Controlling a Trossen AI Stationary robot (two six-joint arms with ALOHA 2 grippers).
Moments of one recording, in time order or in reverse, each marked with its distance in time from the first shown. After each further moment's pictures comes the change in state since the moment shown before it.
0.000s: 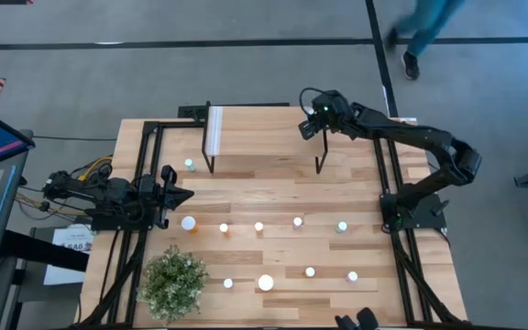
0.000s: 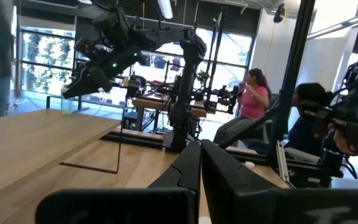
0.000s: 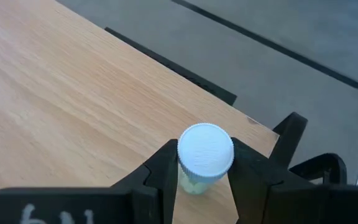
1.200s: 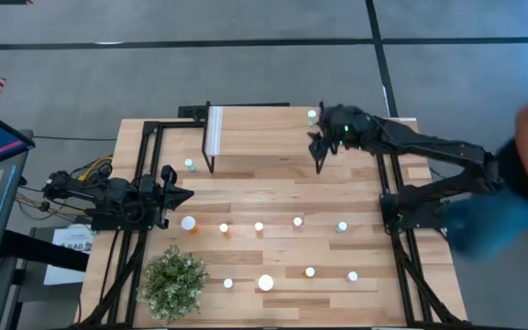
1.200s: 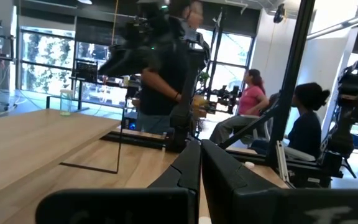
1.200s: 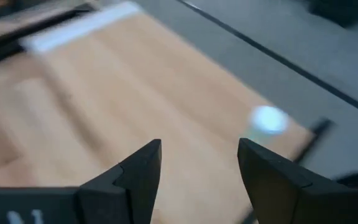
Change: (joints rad) left arm 0.000 0.000 0.000 0.001 0.000 -0.001; right arm 0.257 -0.249 0.000 -0.151 0.002 -0.006
